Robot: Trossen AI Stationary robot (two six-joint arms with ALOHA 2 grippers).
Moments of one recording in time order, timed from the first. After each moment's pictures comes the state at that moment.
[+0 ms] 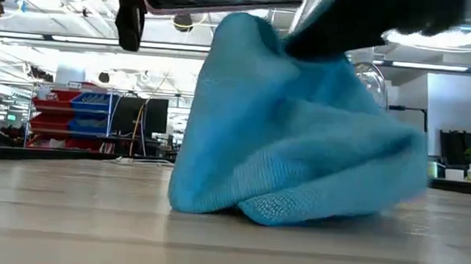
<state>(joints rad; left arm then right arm) -0.63 1.67 0.66 1.07 -0.86 -0.43 0.69 1.87 1.19 -0.18 1.02 0.28</state>
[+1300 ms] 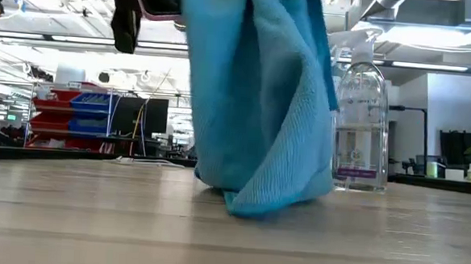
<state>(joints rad) -0.64 1.67 0.66 1.04 -0.91 -0.41 0.63 1.87 1.19 0.44 1.30 -0.42</state>
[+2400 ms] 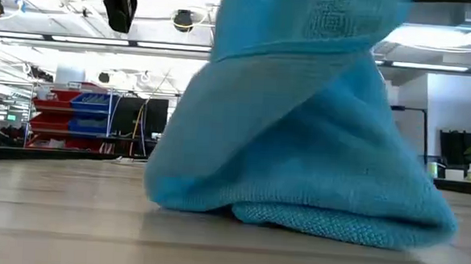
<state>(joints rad) -0.64 1.54 0.66 0.87 -0.81 -0.48 0.75 1.87 1.34 -0.22 0.91 -1.11</state>
